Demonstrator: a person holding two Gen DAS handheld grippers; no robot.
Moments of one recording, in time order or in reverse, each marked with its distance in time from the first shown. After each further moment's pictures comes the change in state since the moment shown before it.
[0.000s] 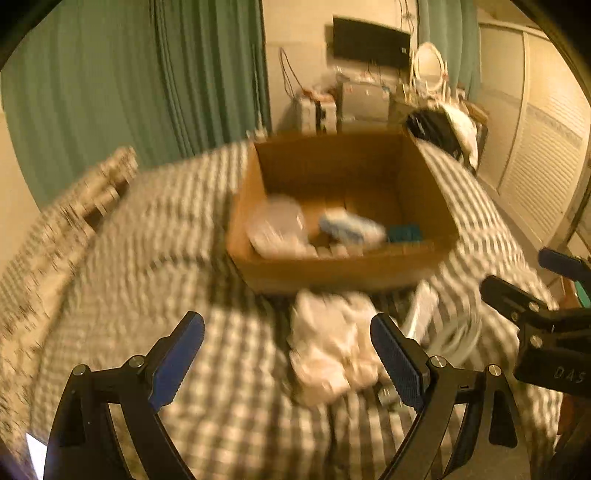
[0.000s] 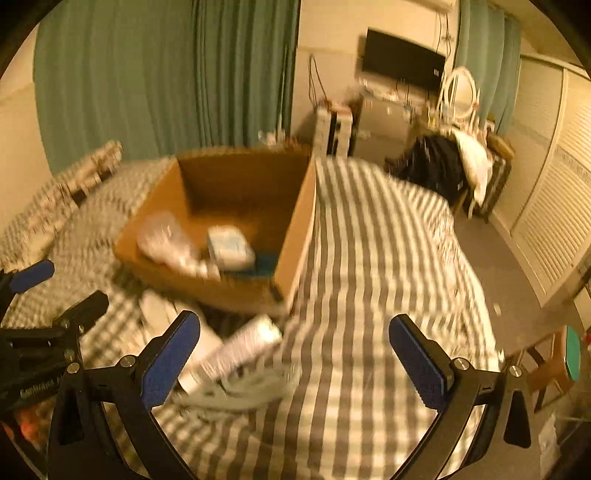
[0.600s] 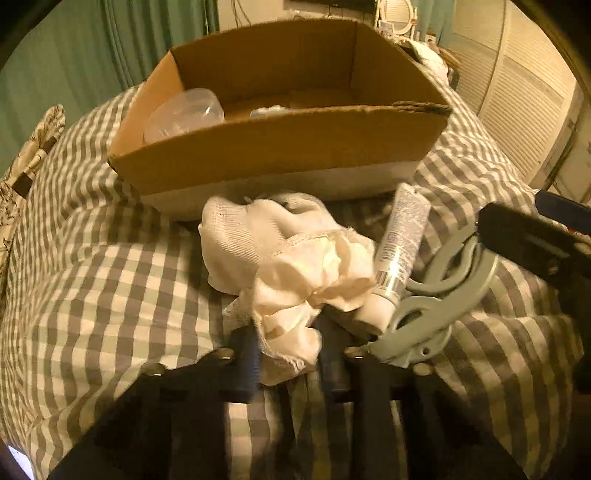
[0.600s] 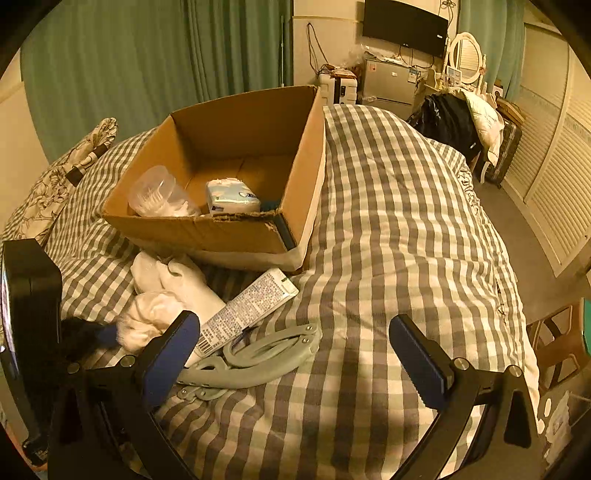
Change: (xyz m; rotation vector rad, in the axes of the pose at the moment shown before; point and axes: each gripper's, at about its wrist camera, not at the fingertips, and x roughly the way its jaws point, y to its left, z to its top) left arm 0.060 -0.034 -0.040 0.099 0.178 -0.116; right arm 0.032 -0.002 -0.029 0.052 0.098 0.052
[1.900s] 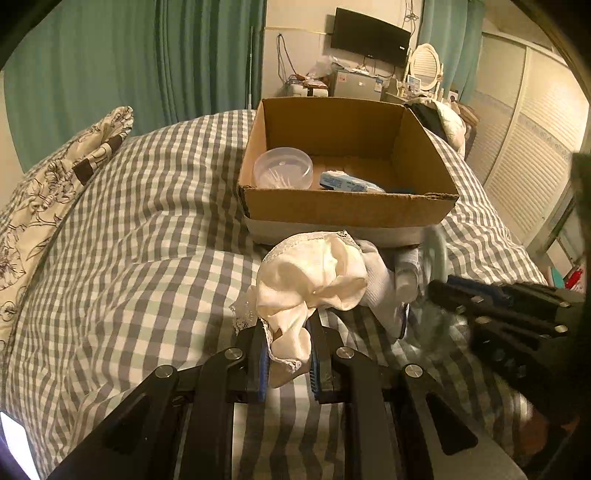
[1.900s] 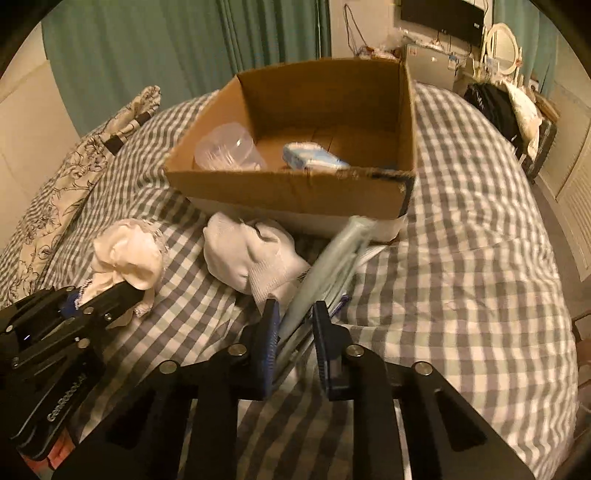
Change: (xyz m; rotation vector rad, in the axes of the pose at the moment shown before) left arm -0.075 0.053 -0.022 -0.145 -0.159 0.023; right arm 0.003 0.062 -0.016 -0.055 0.064 0.120
